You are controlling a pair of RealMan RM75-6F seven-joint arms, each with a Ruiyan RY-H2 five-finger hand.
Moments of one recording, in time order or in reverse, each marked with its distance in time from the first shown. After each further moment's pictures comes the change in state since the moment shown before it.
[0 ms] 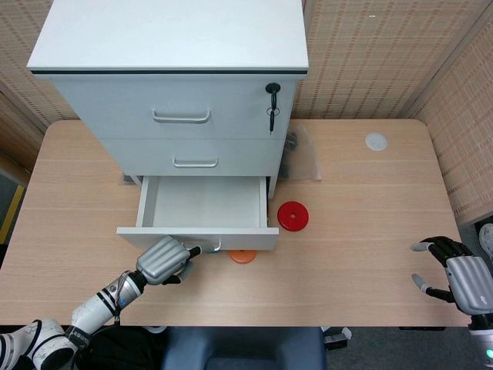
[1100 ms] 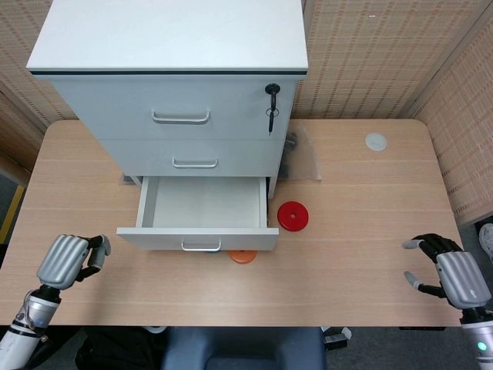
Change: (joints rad) left arm 0.379 0.085 0.047 0.168 0.024 0.481 -0.168; right arm 0.033 -0.014 0.003 0.007 -0.002 -0.048 0.004
